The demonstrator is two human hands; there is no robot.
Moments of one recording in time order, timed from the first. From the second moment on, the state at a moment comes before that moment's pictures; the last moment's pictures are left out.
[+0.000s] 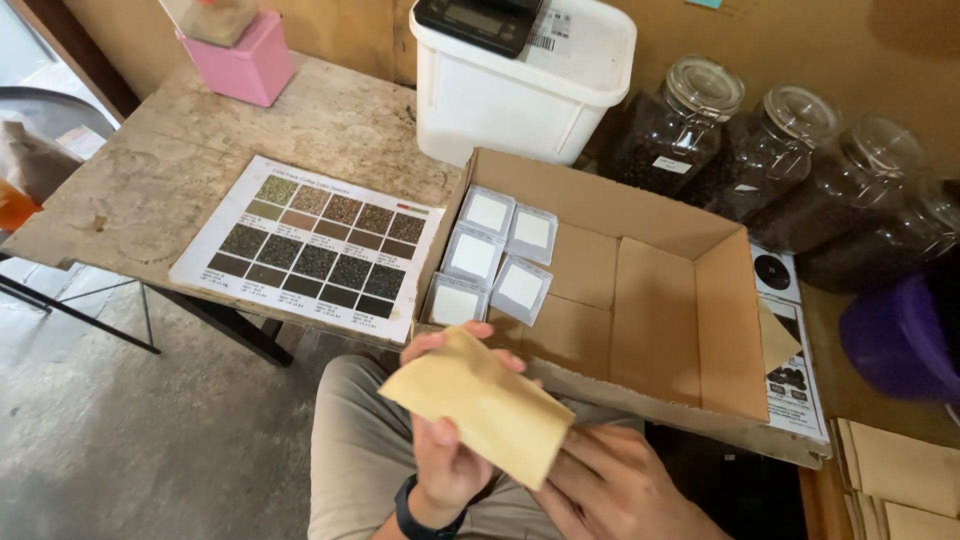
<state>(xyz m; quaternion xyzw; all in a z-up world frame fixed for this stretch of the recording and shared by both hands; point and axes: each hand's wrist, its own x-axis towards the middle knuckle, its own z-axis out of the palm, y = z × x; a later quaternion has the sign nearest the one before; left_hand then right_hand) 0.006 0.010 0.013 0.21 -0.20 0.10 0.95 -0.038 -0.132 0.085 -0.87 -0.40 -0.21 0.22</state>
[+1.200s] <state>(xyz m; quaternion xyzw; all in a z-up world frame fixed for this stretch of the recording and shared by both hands) 0.020 0.054 0.003 0.14 0.00 0.07 0.99 0.160 -0.181 -0.034 -0.98 -0.21 0.04 -0.02</state>
